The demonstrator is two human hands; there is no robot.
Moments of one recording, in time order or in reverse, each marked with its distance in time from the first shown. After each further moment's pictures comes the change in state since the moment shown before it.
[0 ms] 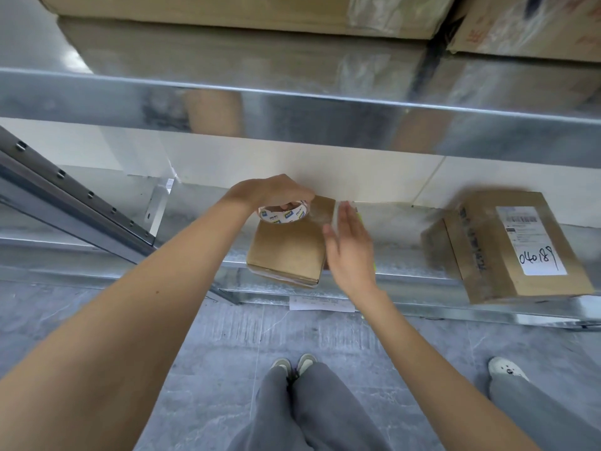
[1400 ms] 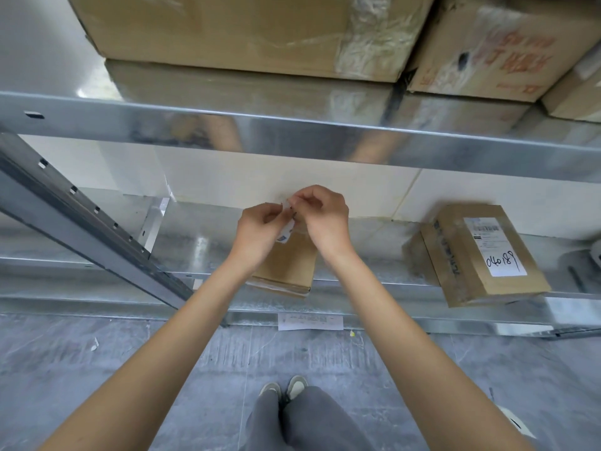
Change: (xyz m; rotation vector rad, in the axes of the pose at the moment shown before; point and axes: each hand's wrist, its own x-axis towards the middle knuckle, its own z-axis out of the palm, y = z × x) left_hand -0.083 -0.012 0.052 -0.742 0.568 0.343; right_hand 0.027 -0.106 -0.073 0.701 0.080 0.180
